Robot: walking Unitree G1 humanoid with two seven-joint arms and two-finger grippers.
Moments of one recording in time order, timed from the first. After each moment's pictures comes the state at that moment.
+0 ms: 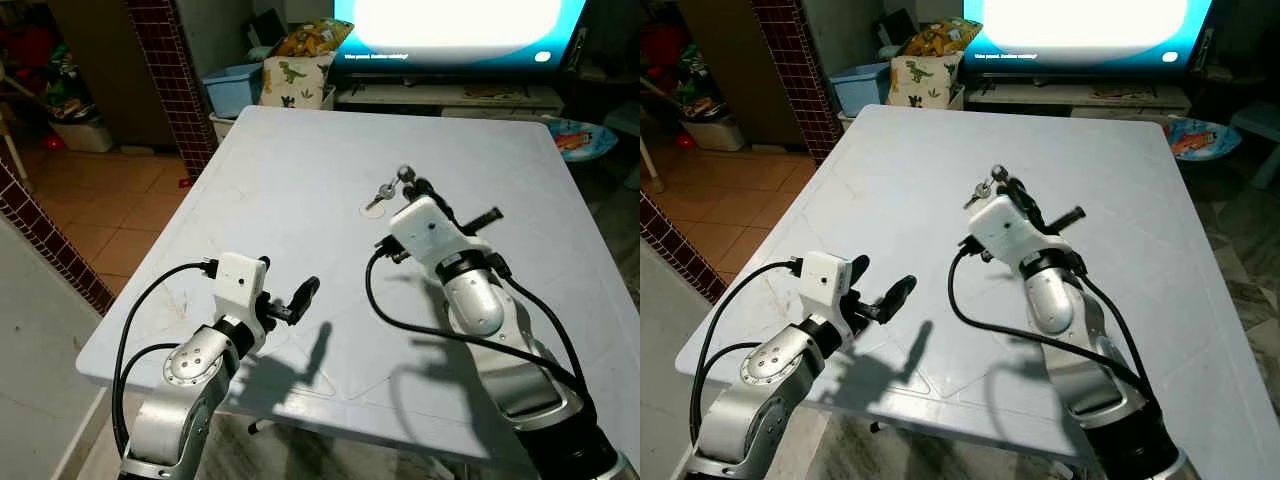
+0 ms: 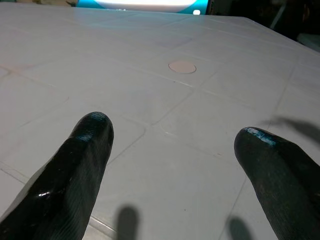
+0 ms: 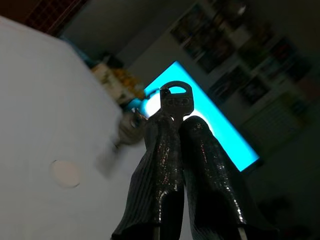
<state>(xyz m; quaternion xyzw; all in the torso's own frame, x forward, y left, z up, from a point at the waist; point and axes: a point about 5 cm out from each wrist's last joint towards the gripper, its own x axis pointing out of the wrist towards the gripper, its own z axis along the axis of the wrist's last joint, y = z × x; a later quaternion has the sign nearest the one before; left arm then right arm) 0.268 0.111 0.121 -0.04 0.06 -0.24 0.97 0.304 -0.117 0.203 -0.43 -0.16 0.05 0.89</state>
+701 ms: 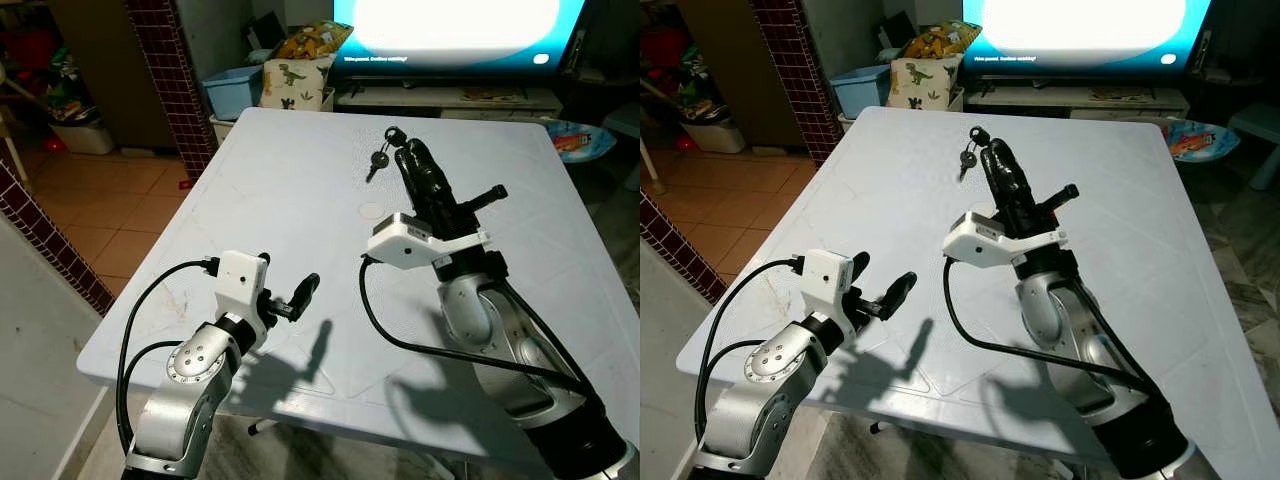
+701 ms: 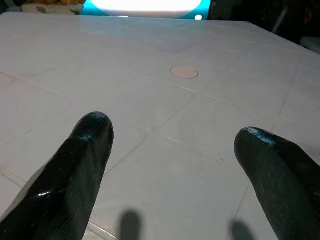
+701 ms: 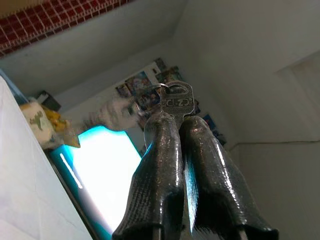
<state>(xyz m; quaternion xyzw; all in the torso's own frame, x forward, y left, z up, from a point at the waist) 0.272 0.110 0.122 -0.03 0.05 -0.23 0.97 0.294 -0.107 0.215 -0.50 -0.32 0.01 0.80</state>
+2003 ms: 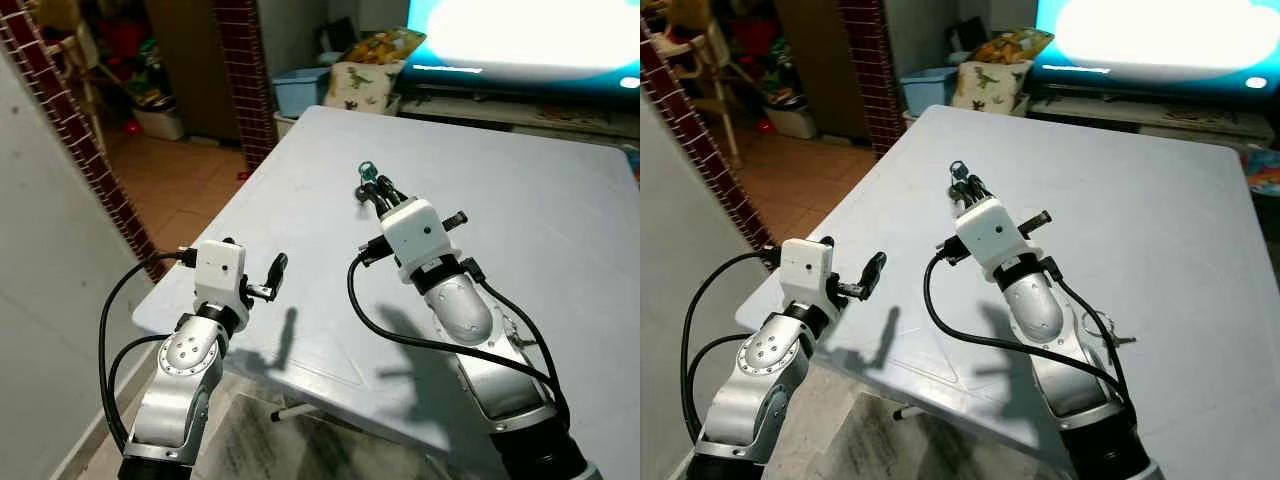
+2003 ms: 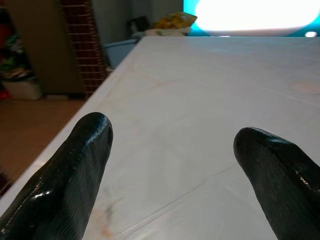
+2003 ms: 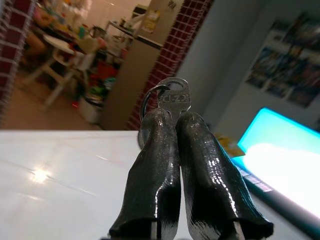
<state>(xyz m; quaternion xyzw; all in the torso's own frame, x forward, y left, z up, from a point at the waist) 0.288 0.131 0.123 0.01 0.02 -0.12 0.99 0.300 -0.092 0.191 -0.20 -0.17 0.16 0.95</state>
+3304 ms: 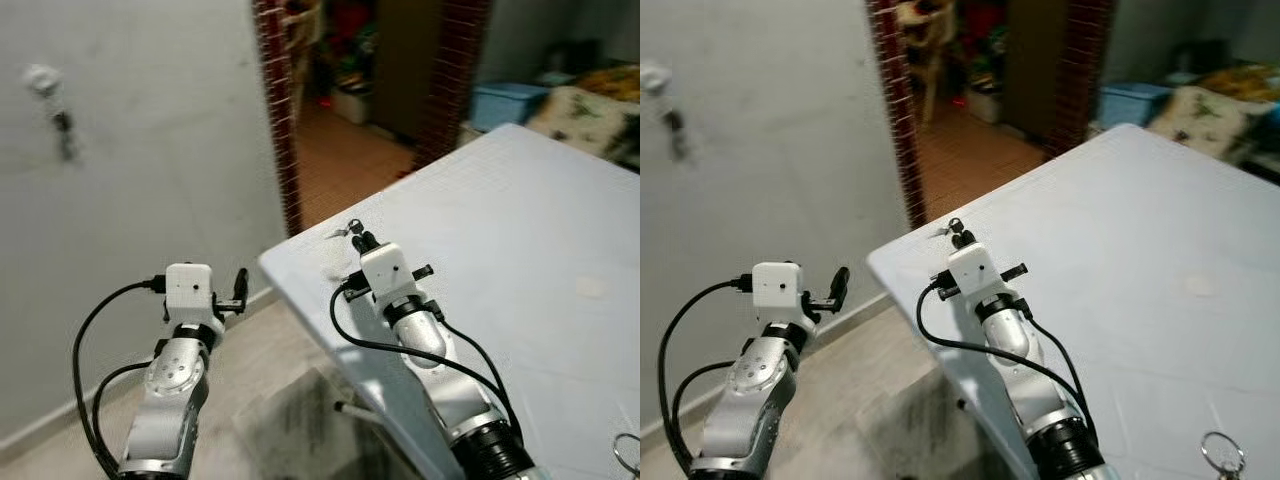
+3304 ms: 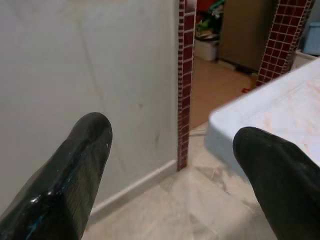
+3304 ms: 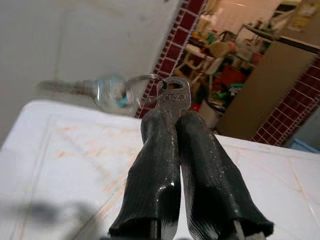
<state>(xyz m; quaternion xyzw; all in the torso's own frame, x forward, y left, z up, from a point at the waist) 0.277 0.147 0.091 -0.01 0.06 -0.03 1.00 0.307 -0.096 0.108 -0.20 -0.06 0.14 0.97</state>
